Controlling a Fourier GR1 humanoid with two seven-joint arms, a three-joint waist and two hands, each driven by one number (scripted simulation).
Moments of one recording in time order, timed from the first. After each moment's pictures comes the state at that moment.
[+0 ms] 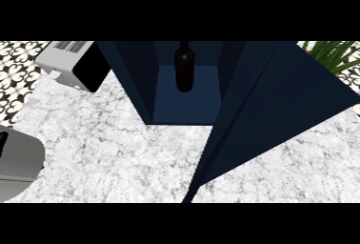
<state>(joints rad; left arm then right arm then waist) 0.40 0.78 -0.11 -2.01 0.91 0.12 -0.54 -0.12 -0.09 0.86 -2.41 0.12 -0.22 0.73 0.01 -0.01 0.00</state>
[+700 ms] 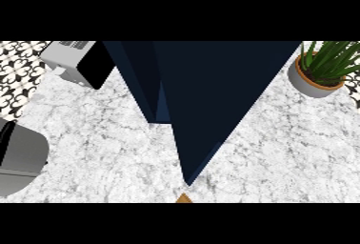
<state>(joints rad) 0.32 0.75 -0.10 -1.99 0.95 0.09 -0.46 -0.49 -0.17 0.86 -2.31 0.02 -0.44 0.78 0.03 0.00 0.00</state>
